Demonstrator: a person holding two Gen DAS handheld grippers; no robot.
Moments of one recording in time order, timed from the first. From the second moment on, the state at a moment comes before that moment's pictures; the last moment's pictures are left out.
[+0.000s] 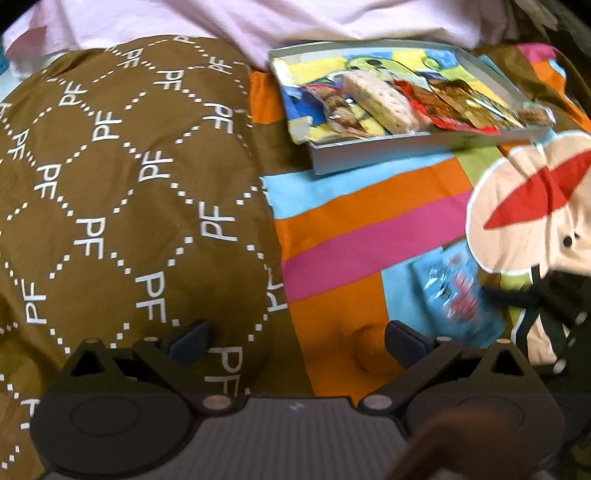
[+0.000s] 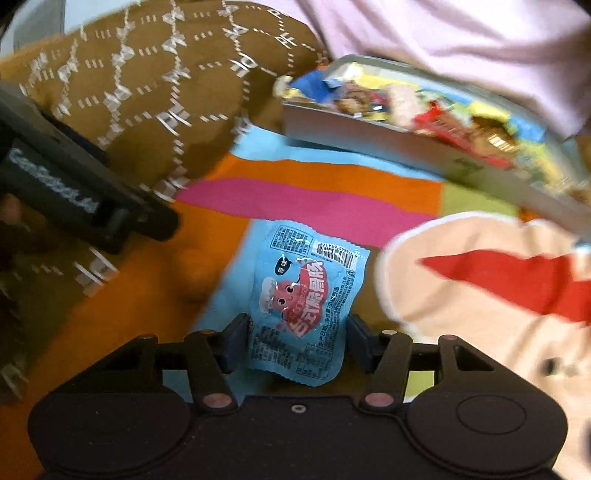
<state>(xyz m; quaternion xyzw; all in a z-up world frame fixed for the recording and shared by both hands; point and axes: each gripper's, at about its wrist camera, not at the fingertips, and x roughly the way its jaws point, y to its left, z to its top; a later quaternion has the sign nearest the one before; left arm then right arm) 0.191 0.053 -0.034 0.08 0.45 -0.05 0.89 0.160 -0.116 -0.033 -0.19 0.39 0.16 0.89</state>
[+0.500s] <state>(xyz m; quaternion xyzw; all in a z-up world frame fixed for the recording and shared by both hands) 0.186 0.032 -0.057 0.12 0.47 -0.12 0.87 0.163 -0.130 -0.031 -0.21 0.40 0.16 0.87</state>
